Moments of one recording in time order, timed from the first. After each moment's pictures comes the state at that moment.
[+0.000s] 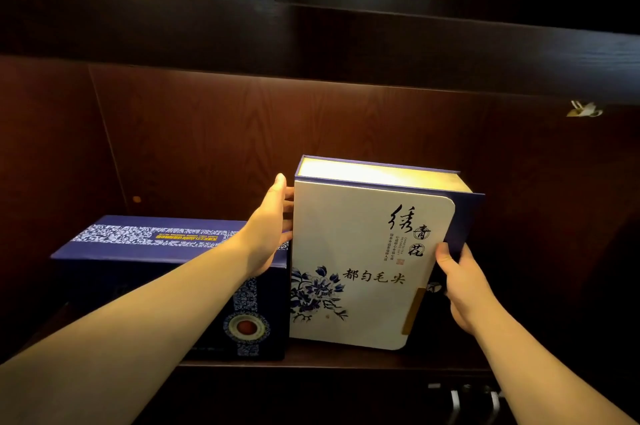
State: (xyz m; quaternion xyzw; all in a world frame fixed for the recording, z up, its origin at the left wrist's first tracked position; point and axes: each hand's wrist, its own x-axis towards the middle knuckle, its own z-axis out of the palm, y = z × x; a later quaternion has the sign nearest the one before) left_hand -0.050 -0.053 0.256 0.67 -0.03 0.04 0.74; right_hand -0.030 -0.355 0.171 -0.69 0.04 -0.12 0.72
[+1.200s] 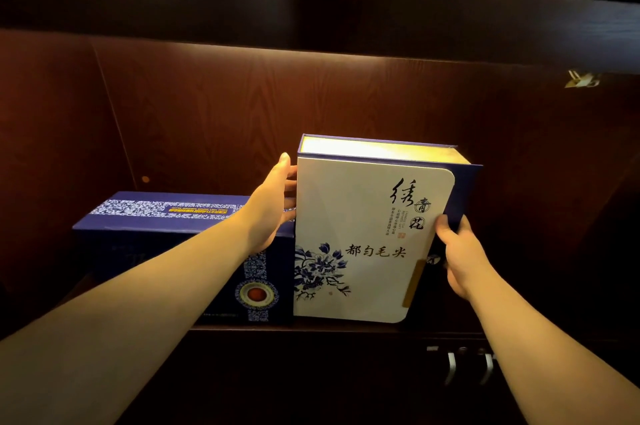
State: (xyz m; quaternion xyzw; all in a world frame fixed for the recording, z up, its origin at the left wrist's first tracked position) left_hand -0.070 -0.048 0.257 0.67 -0.01 0.02 0.74; right_hand -0.036 -0.353 0.168 -0.67 0.03 -0.12 0.73
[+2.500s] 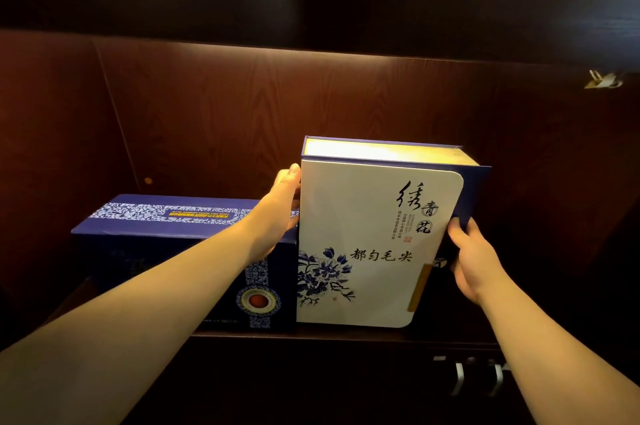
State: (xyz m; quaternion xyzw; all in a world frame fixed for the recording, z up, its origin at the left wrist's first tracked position) left_hand -0.058 -0.045 0.243 0.69 -0.05 0.04 0.72; right_hand -0.021 -0.361 0.163 -0.65 0.00 -0.10 0.75
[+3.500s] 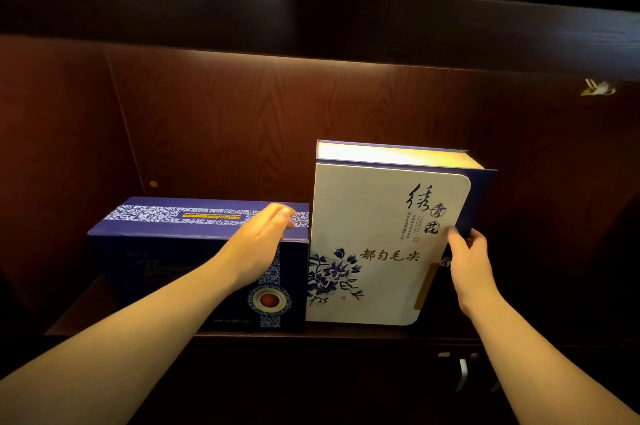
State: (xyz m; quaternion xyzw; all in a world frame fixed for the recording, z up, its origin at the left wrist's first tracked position) left_hand -0.097 0.010 0.210 0.86 -0.11 0.10 0.49; right_hand -0.036 -0.340 0.150 -0.70 0.13 -0.19 0.68
